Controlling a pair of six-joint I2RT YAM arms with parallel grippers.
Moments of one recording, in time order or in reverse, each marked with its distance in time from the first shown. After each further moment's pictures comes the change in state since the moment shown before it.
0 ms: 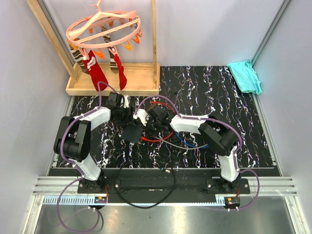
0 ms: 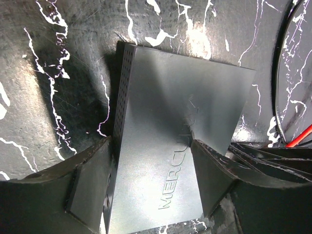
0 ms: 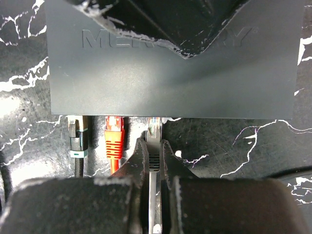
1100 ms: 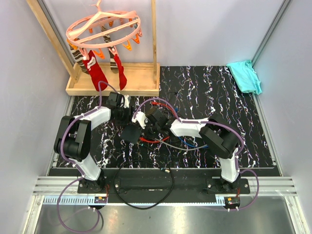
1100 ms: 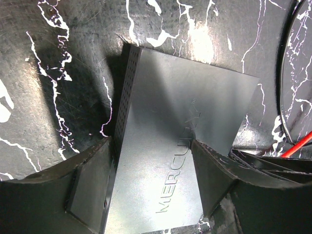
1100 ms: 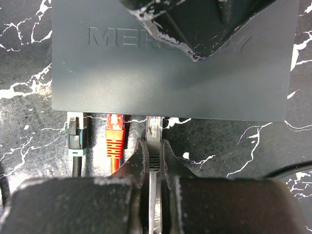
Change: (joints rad) left arm 0.000 0.007 0.005 -0.005 -0.008 0.025; right arm 0.050 -0.039 -0.069 0.097 0.098 0.021
